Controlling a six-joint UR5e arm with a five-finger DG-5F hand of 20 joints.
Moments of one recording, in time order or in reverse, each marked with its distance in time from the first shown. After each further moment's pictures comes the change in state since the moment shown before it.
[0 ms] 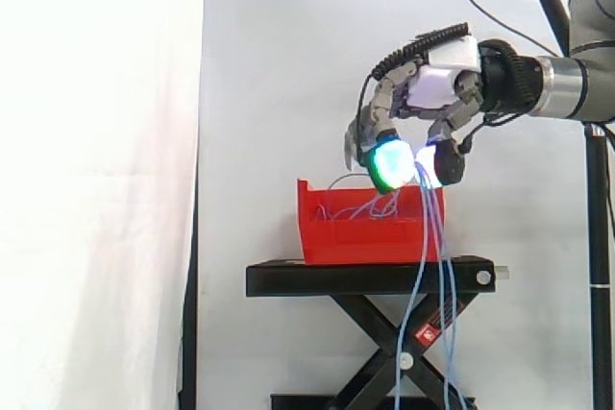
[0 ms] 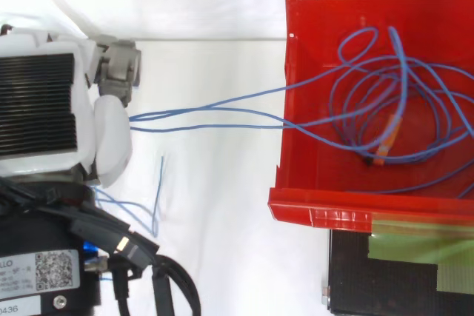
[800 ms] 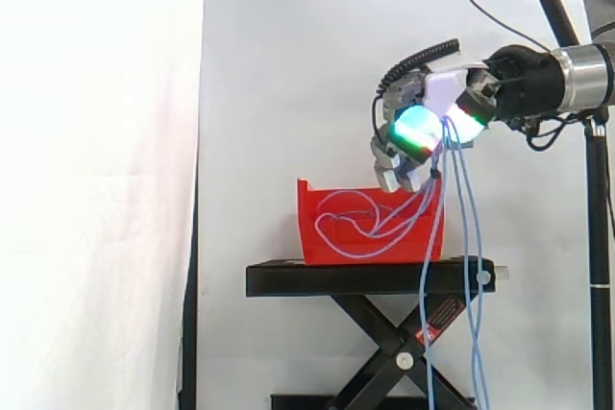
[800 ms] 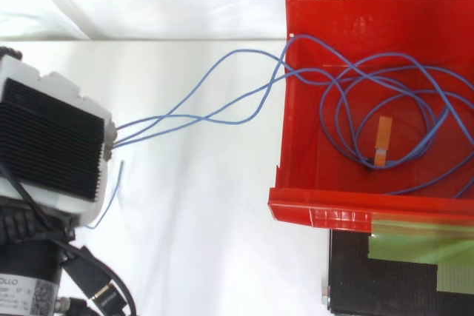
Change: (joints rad) arm 0.086 0.020 -0.001 -0.215 0.238 0.644
